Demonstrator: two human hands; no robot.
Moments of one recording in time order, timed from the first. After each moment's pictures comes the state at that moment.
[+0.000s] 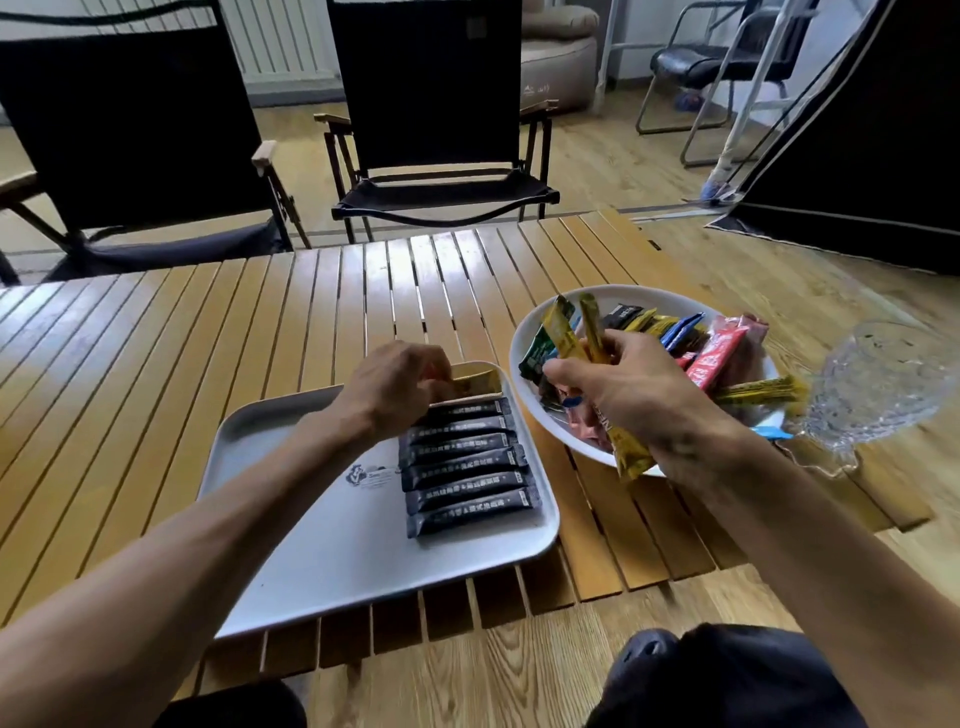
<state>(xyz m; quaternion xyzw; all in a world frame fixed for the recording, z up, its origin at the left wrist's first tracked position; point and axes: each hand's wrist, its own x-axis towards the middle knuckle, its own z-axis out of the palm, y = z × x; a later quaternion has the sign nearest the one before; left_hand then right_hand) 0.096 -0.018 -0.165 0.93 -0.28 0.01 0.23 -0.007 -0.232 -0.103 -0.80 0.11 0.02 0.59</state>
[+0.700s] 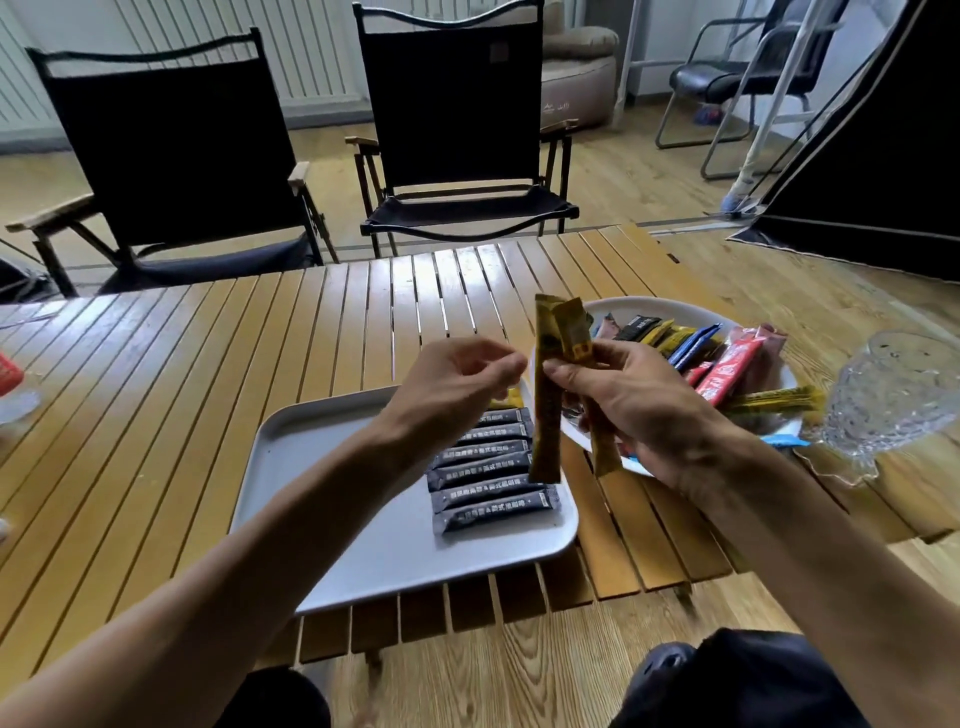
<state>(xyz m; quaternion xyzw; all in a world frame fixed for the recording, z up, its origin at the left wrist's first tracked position) 0.024 -0.048 -0.105 0.81 -0.15 -0.09 0.55 -0.011 -0.222 -0.103 -0.74 0.08 0.06 0.67</state>
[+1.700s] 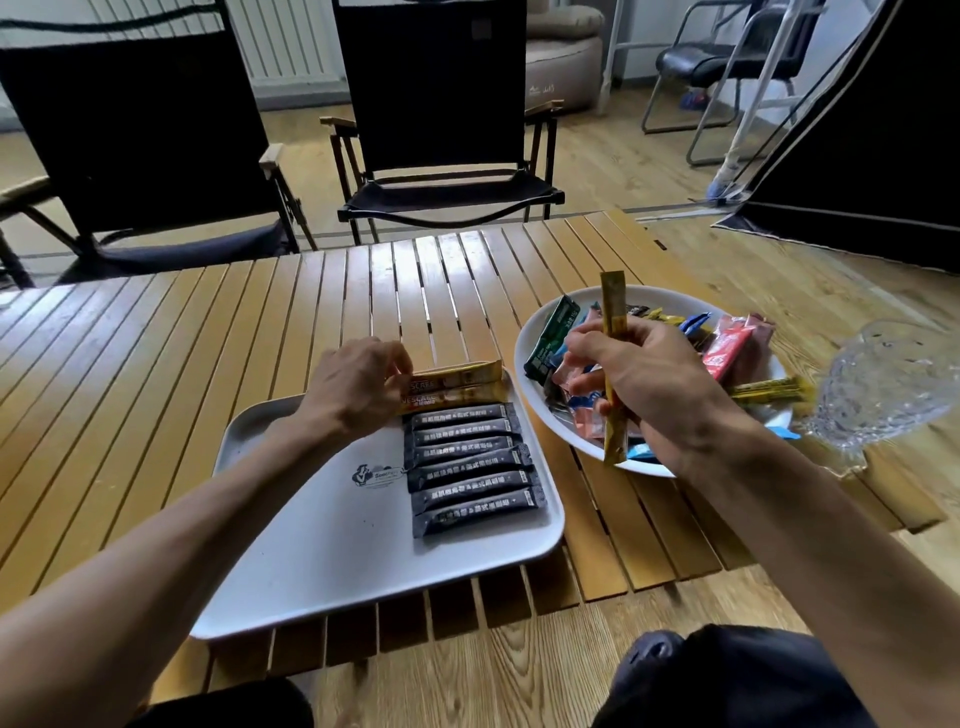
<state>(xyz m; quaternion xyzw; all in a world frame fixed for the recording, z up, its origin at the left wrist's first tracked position) 0.101 0.012 -0.167 0.96 -0.21 0.06 0.15 -0.005 -0.234 -0.103 -0.74 0.14 -0.02 0.66</state>
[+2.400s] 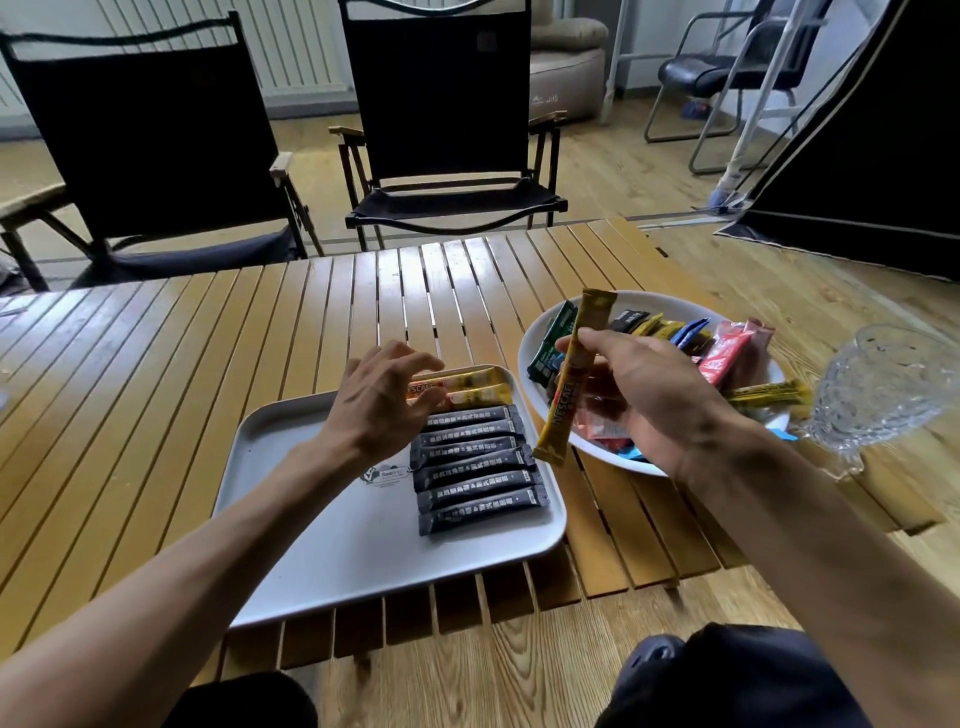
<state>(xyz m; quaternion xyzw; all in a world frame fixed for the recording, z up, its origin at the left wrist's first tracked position) 0.075 0.002 -0.172 0.94 -0.24 0.10 0.20 -0.006 -0.232 -0.103 -0.69 0.17 0.03 0.71</state>
